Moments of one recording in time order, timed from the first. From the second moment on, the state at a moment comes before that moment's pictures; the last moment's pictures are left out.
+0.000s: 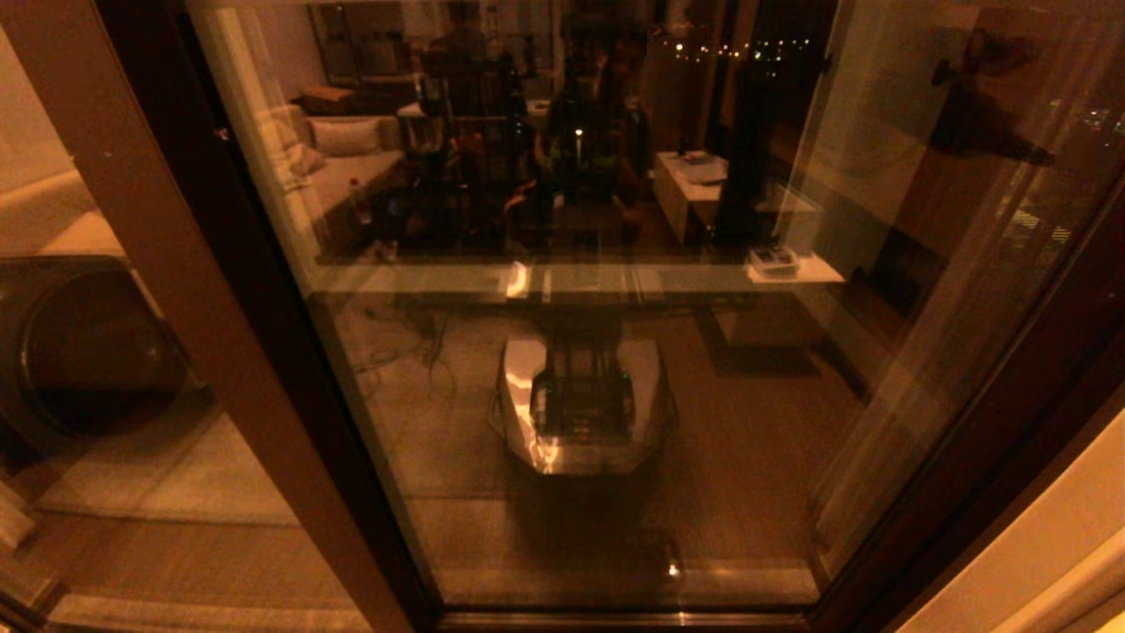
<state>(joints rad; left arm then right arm) 0.00 0.00 -0.06 0.16 0.00 0.00 -0.54 1.41 -1.05 -0.35 0.18 0.08</state>
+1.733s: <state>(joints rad) 0.00 0.00 -0.06 0.16 0.00 0.00 0.00 0.29 -1.14 0.99 0.57 0.14</state>
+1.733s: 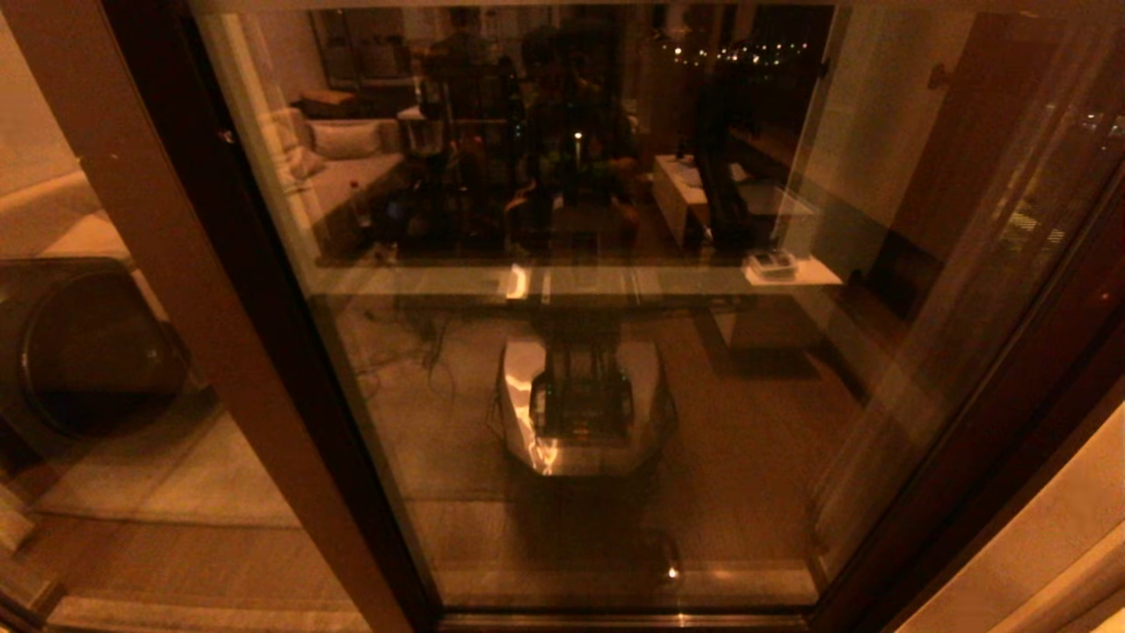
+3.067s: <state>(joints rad) 0.00 0.00 -0.06 0.16 0.00 0.00 0.00 0.00 0.00 0.00 0.01 -0.06</state>
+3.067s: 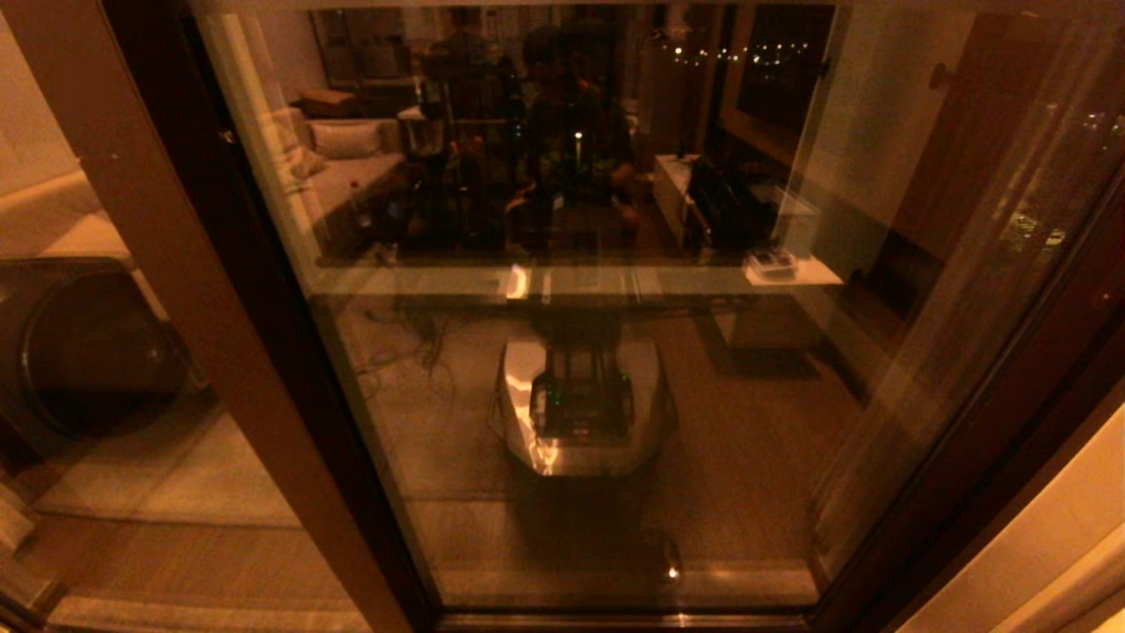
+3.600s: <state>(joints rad) 0.00 0.00 -0.06 0.16 0.00 0.00 0.00 0.00 0.00 0.00 0.01 -0.05</state>
